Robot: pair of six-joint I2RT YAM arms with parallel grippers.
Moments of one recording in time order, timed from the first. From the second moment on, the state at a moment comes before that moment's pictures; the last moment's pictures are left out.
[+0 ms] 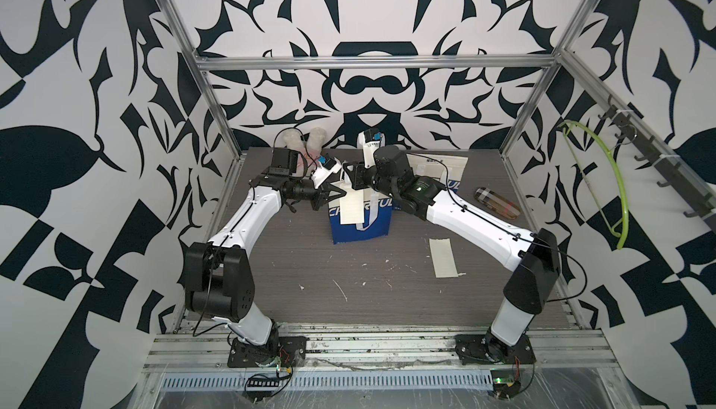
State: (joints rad) left arm -0.20 1.60 1.32 -0.58 0.98 0.60; right arm 0.81 1.75 1.65 -0.23 0.07 0.47
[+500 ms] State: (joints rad) left arm -0.20 1.60 1.32 -0.58 0.98 0.60; right arm 0.86 1.75 1.70 -0.33 0.19 0.44
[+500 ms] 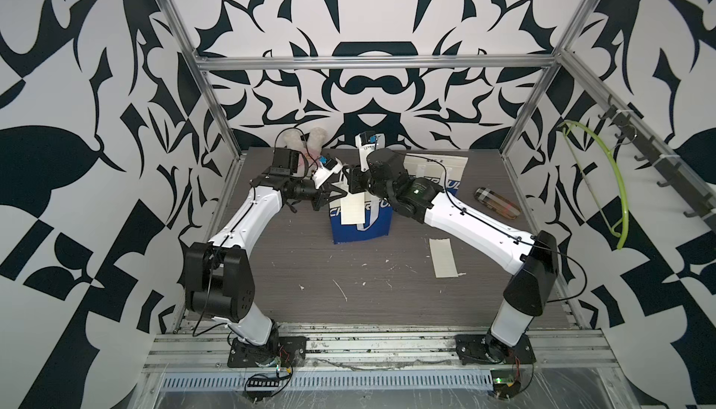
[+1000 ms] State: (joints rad) left arm -0.20 1.61 1.32 -0.59 0.98 0.60; right arm 0.90 1.79 1.72 -0.39 0.30 0.41
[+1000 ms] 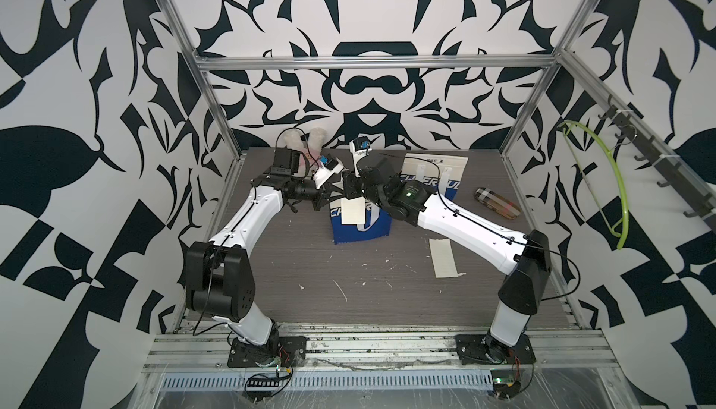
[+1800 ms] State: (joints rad) left arm -0.20 1.61 1.33 -0.59 0.98 0.60; right arm 0.90 1.79 1.77 -0.48 0.40 0.31
